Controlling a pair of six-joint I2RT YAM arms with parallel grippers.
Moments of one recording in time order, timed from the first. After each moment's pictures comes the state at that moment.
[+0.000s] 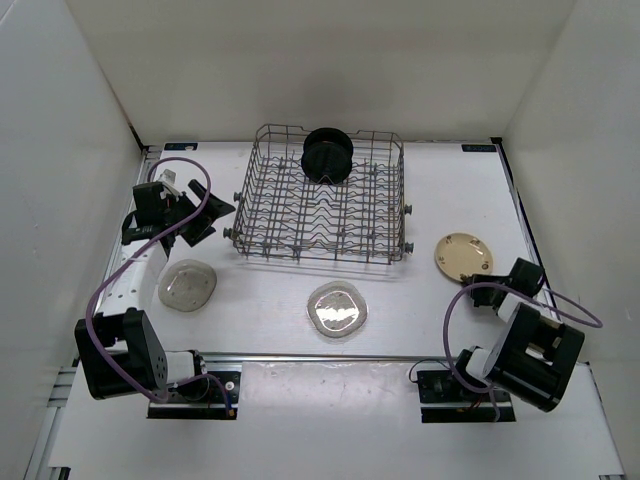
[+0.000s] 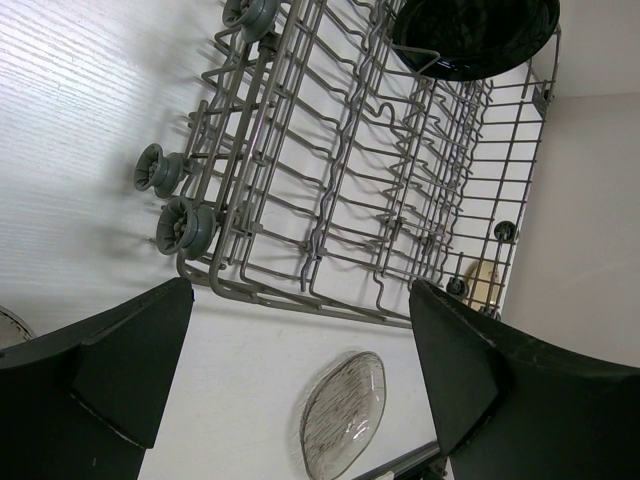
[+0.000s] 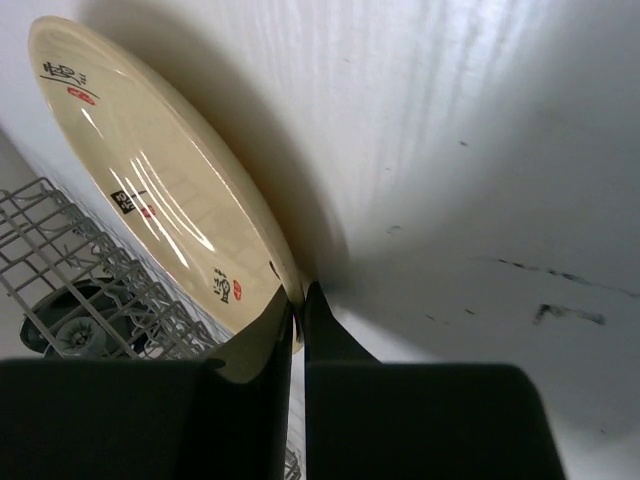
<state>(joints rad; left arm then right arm) 0.15 1.29 0.92 -0.29 0.50 -0.66 -0.50 1.23 0.32 -0.03 -0.31 1.19</state>
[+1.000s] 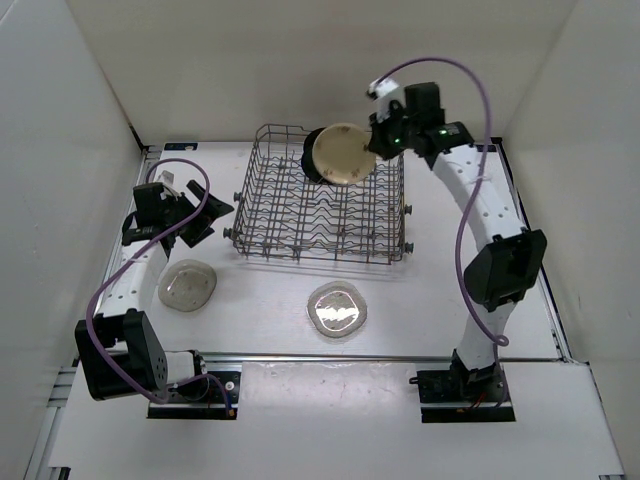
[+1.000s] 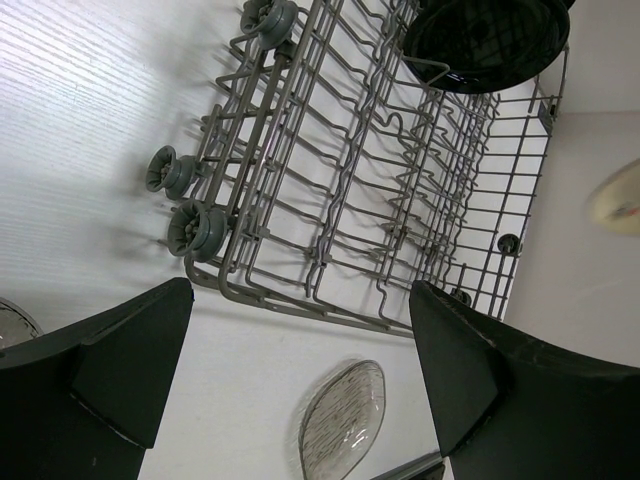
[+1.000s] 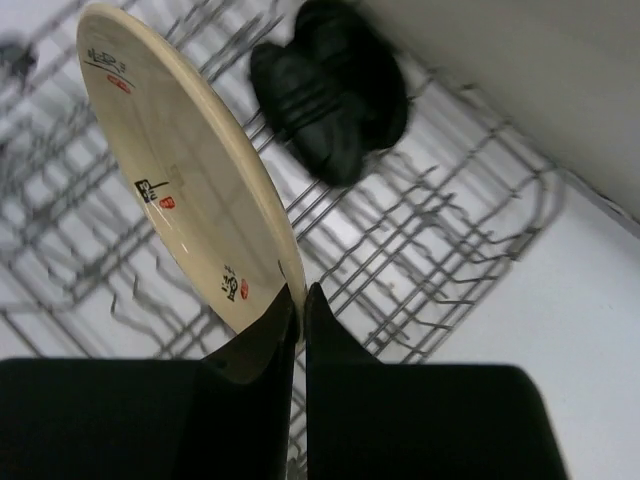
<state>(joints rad) 0.15 1.29 0.91 -0.29 0.46 -0.67 0.32 1.86 1.98 -0.63 -0.32 -0.19</state>
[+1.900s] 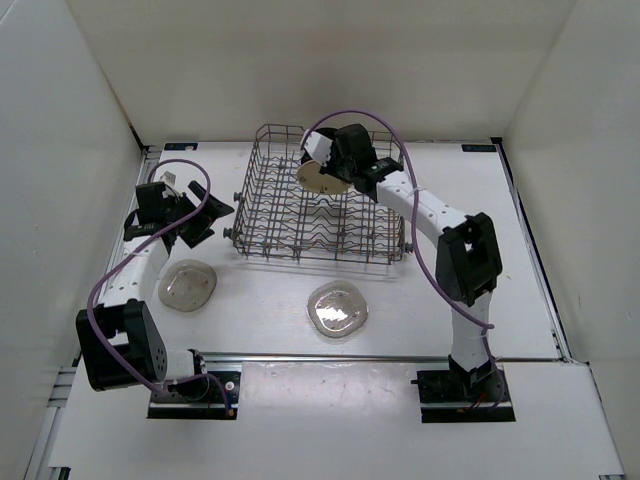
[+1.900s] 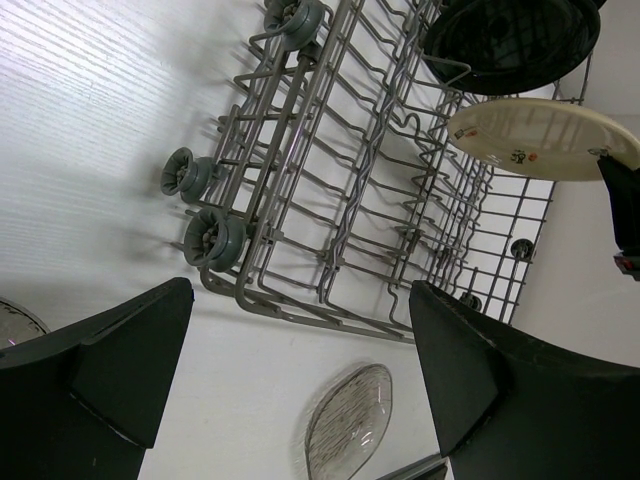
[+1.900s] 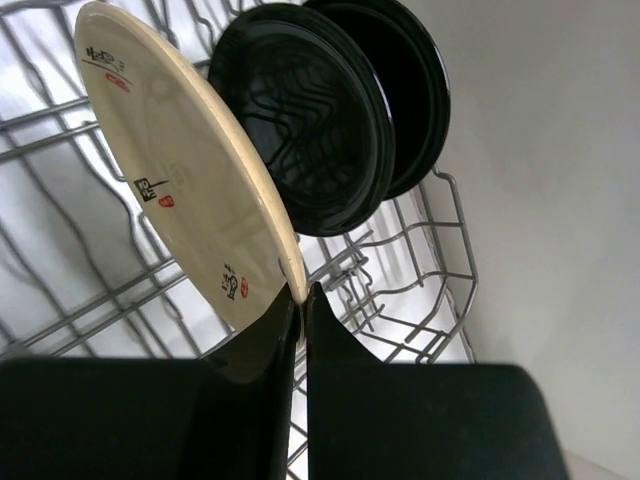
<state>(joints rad) 0.15 1.34 0.92 -0.29 0.45 -0.67 0.60 2.01 1.78 -0.32 0.08 -0.78</state>
